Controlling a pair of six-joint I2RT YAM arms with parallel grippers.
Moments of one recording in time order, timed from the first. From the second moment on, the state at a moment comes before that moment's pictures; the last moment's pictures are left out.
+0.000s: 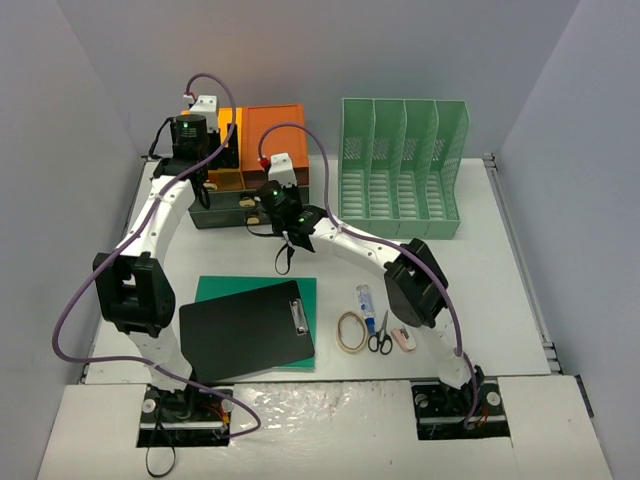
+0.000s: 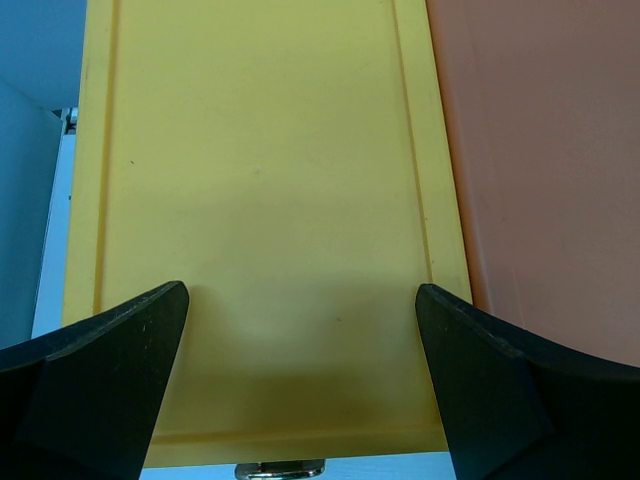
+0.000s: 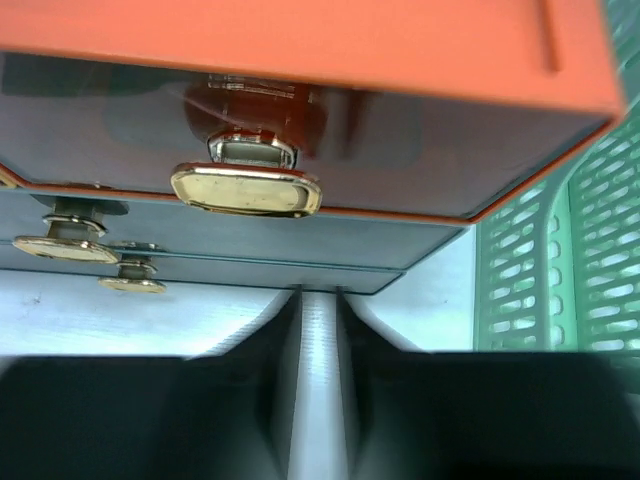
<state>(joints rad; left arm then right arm) -0.13 1.80 1.71 -0.36 -0.11 -0.03 0.88 2.20 1.86 -0.18 0.72 0.25</state>
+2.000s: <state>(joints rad) -0.12 1.82 1.70 -0.29 -0.10 -0.01 0.84 2.24 1.97 -0.04 0.66 0.34</state>
